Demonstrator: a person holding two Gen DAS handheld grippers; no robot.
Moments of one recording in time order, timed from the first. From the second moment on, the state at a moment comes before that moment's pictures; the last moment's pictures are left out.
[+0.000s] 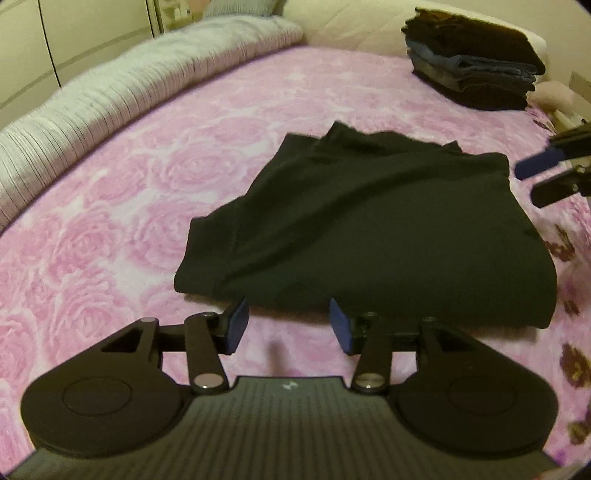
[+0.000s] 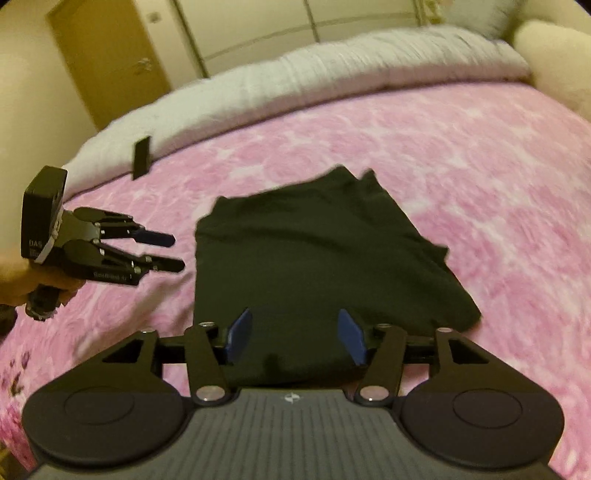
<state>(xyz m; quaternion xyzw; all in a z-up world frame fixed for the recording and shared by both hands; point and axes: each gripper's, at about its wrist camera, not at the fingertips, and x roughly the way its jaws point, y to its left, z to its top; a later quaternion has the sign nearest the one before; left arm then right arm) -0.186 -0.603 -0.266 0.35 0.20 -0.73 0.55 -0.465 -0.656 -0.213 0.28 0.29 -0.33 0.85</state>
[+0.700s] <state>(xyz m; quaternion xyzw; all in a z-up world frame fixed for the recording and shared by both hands) -0.222 -0.543 -0.296 0.36 0.04 -0.73 0.57 -0.468 -0.574 -0.250 0.10 0.25 -0.35 0.90</state>
